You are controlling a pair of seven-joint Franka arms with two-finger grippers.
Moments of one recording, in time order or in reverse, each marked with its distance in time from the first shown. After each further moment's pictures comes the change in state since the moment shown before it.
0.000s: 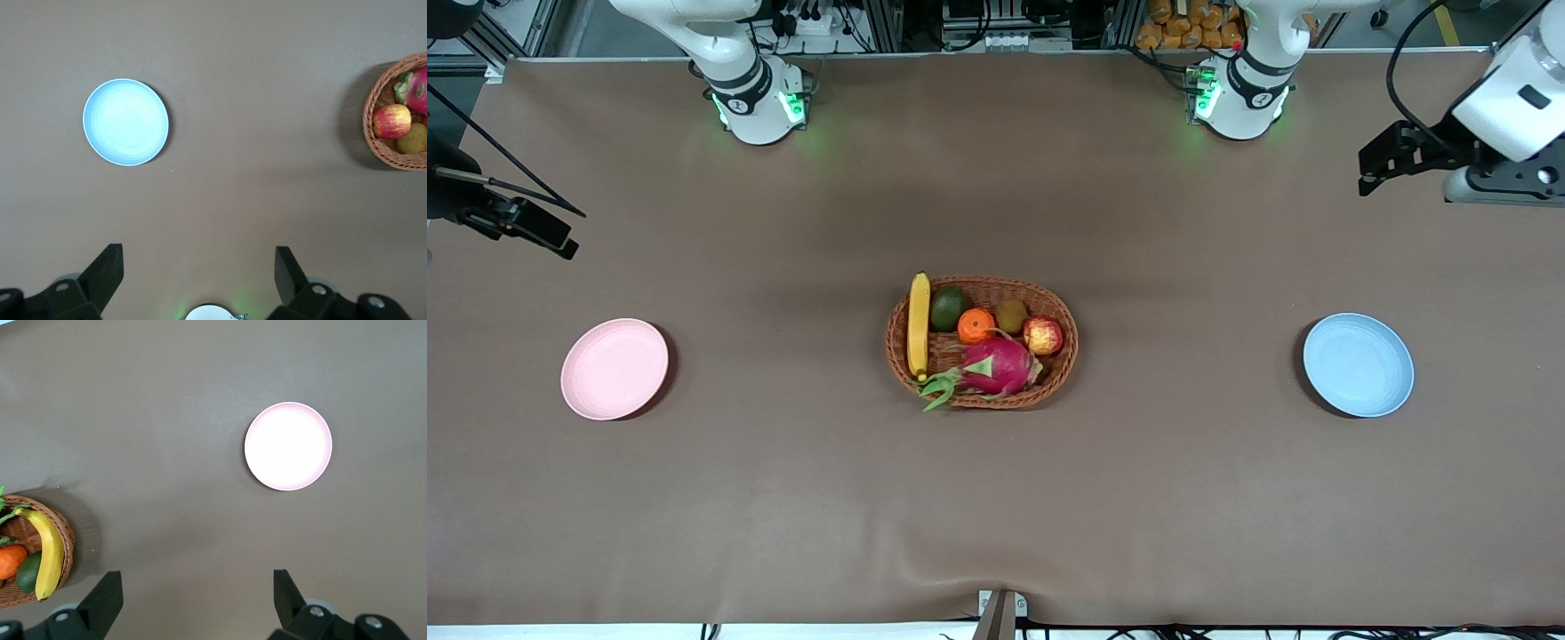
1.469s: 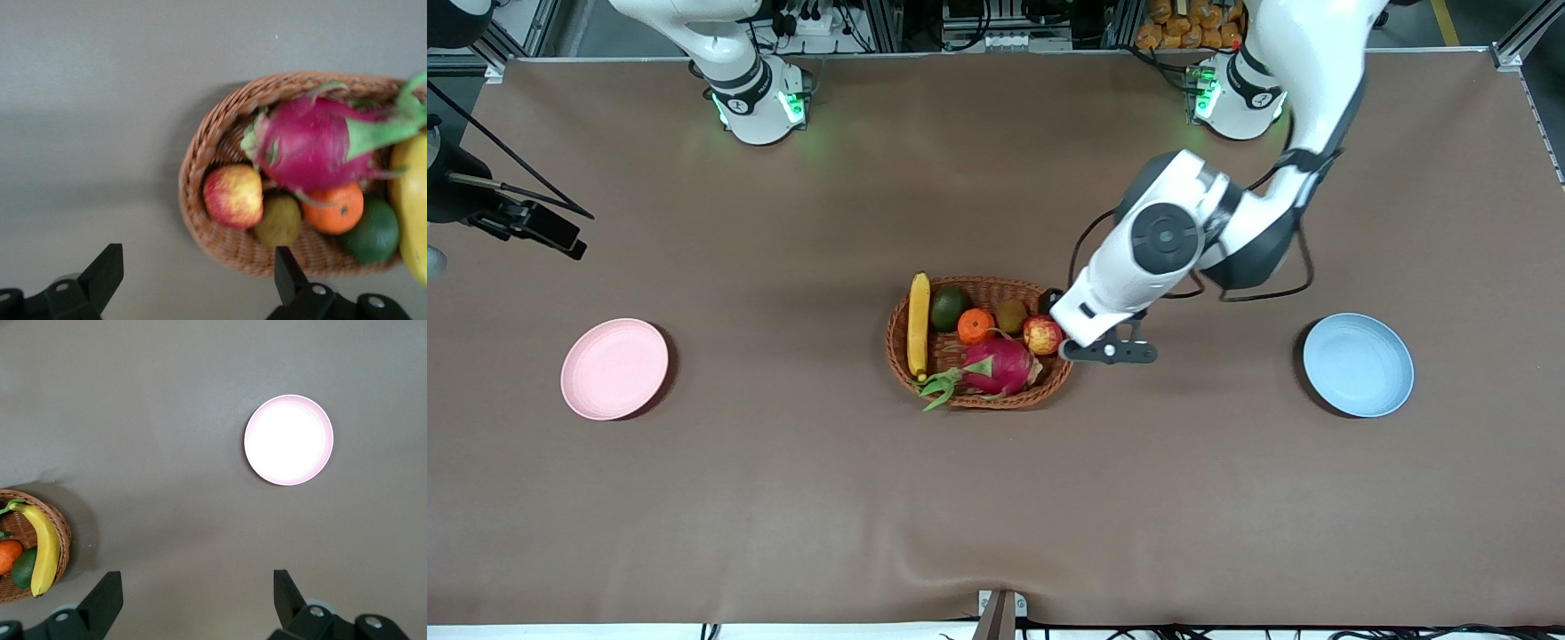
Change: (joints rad) left arm -0.320 0.626 -0.194 0.038 0.045 0.590 -0.613; right arm 0.001 0.000 0.002 -0.019 0.000 -0.002 0.000
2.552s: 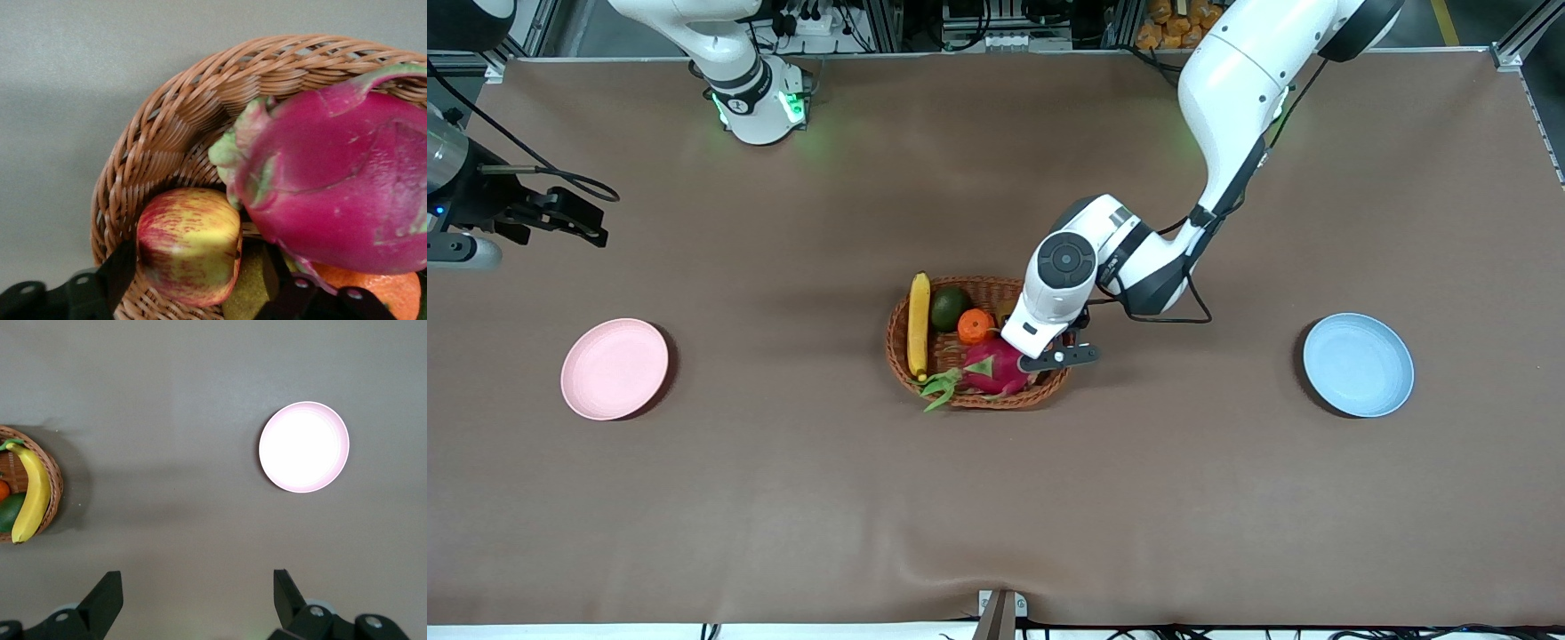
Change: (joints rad) left arm -0.130 0.173 0.051 0.004 0.103 0.161 -0.262; right arm 0.026 0.000 0.002 -0.011 0.001 -0.027 -0.219
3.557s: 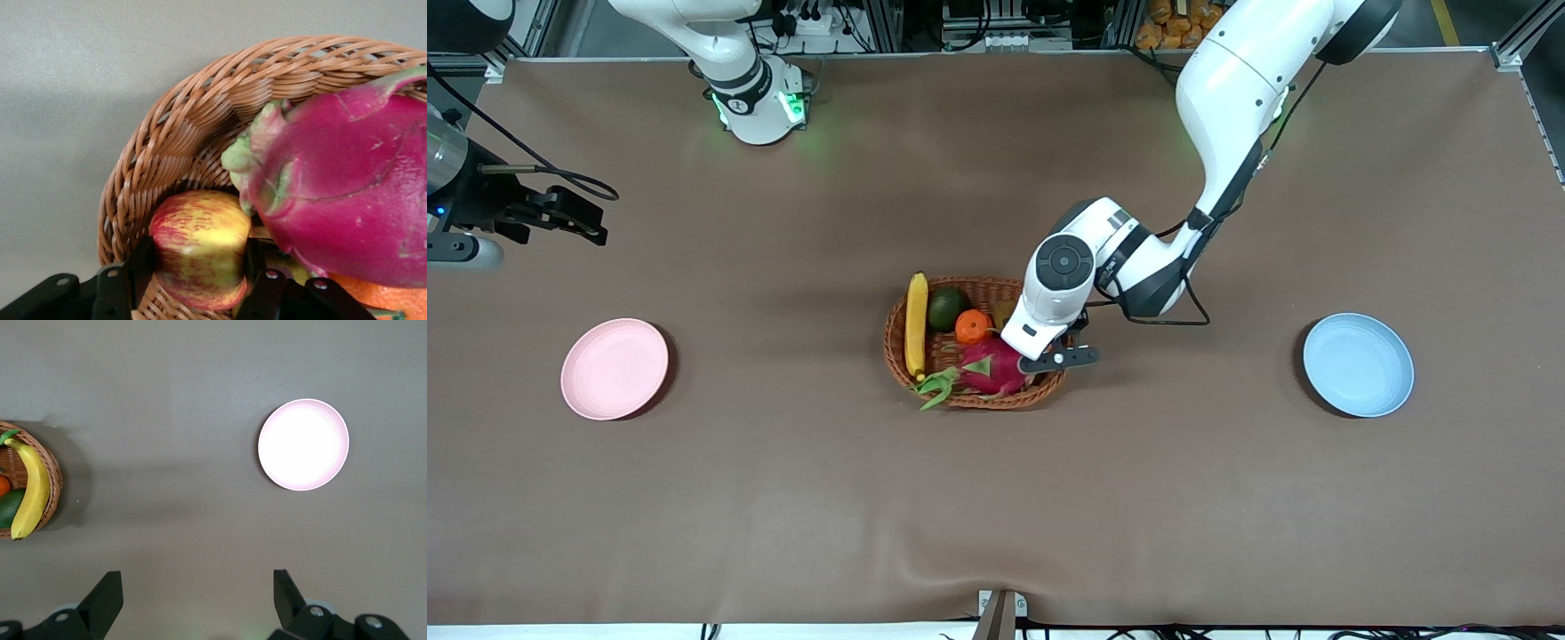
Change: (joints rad) left arm -0.004 0.008 0.006 0.003 0.014 0.001 -0.001; right arm -0.002 0.000 -0.004 -0.003 0.000 -0.006 -0.004
